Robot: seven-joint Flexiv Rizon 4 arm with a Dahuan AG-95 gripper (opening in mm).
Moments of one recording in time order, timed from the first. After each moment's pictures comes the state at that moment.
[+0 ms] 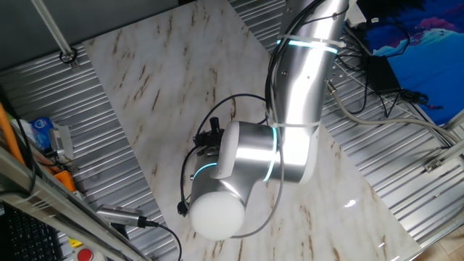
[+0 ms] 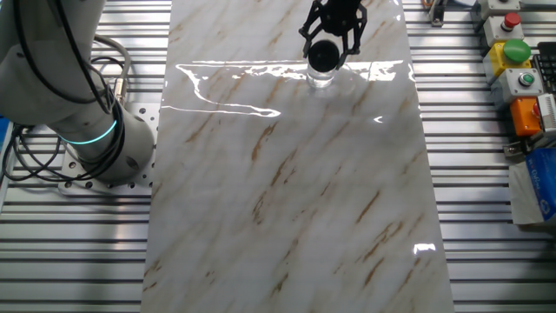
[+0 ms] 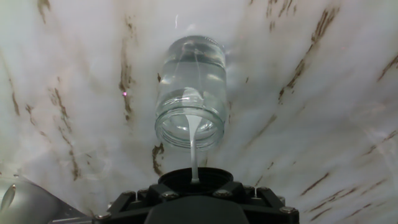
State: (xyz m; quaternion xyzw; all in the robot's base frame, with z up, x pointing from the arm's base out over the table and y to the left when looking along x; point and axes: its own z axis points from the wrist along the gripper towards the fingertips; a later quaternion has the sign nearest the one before) arm 0.453 0.145 0.125 0.52 -0.75 0.20 0.35
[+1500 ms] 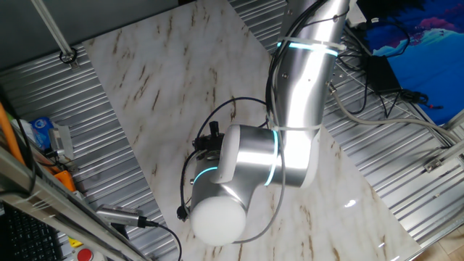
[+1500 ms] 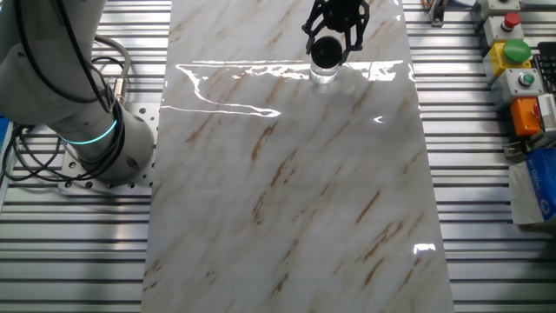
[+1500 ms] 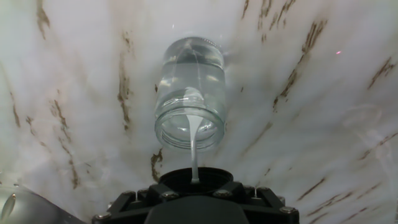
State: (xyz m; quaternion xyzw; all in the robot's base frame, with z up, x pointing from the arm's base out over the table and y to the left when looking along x) arm 0.460 0.157 0.124 0.52 -0.75 0.21 0.35
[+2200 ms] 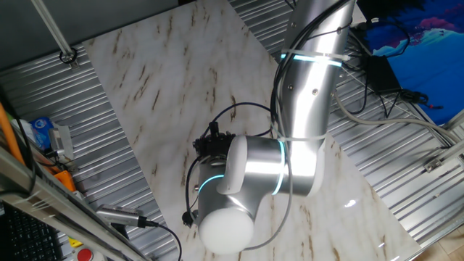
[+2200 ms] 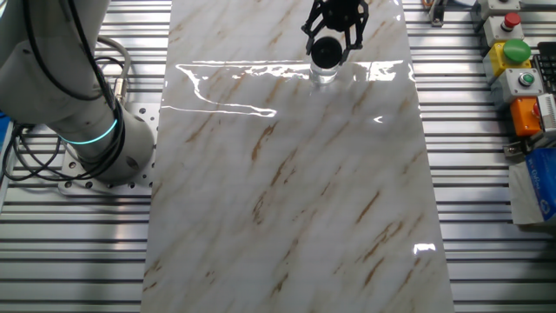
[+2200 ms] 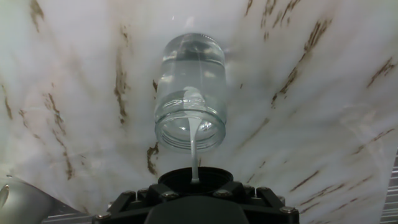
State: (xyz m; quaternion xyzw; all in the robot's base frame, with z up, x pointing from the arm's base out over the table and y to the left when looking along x) arm 0.459 0.156 0.124 0.53 -0.74 0.23 0.36
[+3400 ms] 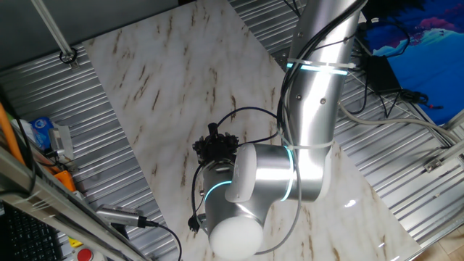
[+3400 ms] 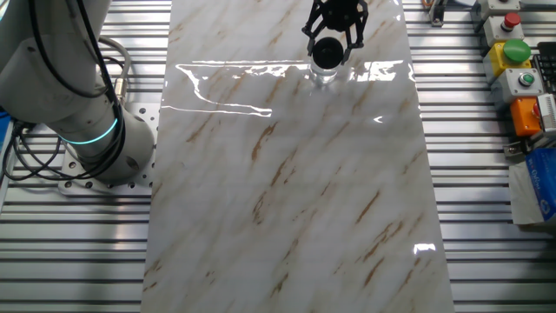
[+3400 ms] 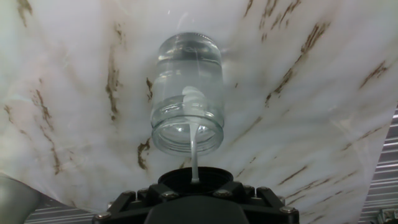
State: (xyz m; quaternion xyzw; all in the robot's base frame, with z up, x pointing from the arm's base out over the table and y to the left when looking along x) arm 0.464 0.157 0.120 0.53 -0.72 0.25 0.36
